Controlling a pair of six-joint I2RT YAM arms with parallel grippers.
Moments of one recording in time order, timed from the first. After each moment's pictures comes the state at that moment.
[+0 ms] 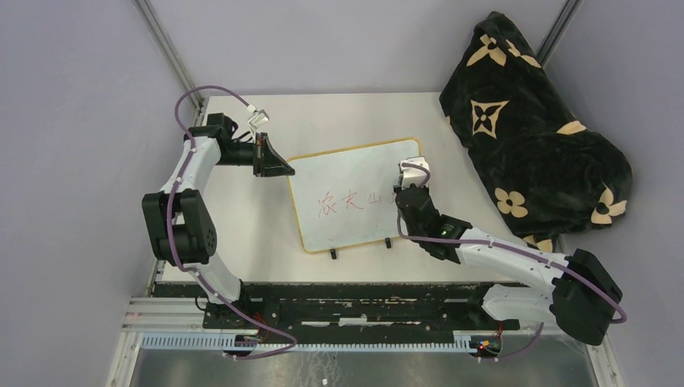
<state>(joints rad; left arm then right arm) 0.08 1.72 1.40 -1.08 1.33 0.79 0.88 1.15 0.65 0.06 0.78 0.24</state>
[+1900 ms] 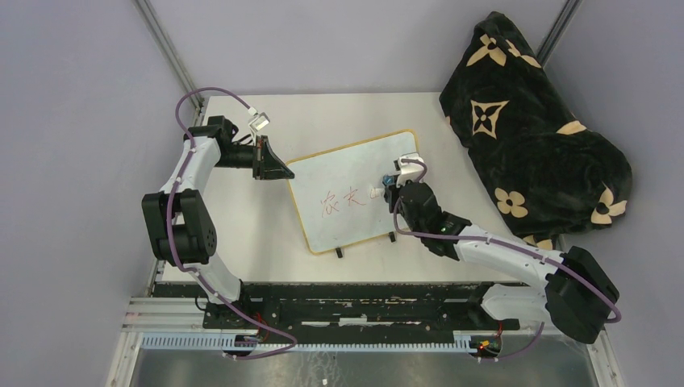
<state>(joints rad) 0.08 1.72 1.40 -1.15 1.31 0.84 0.81 1.20 0.65 0.18 0.52 0.26</state>
